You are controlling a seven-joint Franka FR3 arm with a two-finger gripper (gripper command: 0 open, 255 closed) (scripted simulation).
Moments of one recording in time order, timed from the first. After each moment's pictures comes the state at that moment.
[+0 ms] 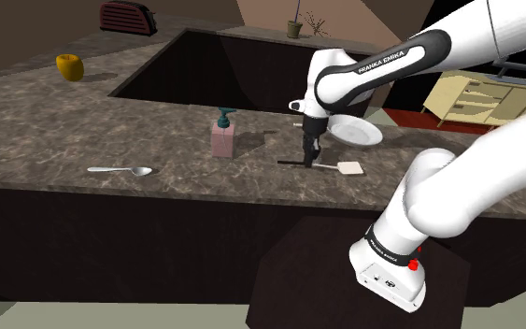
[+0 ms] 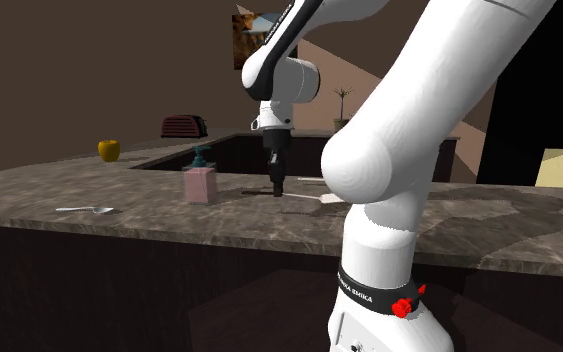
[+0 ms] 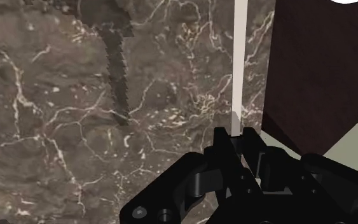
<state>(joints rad) 0.19 -0.46 -0.34 -2.73 -0.09 2.12 -0.82</state>
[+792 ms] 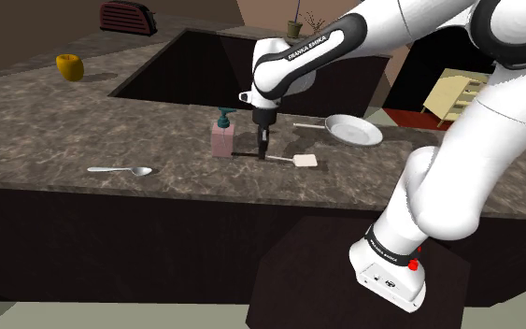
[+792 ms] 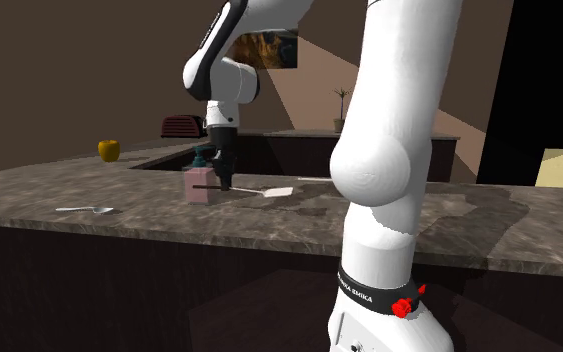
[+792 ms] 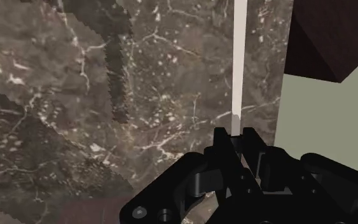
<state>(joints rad) 0.35 -0.05 -0.26 -2.35 0.11 2.14 -0.75</state>
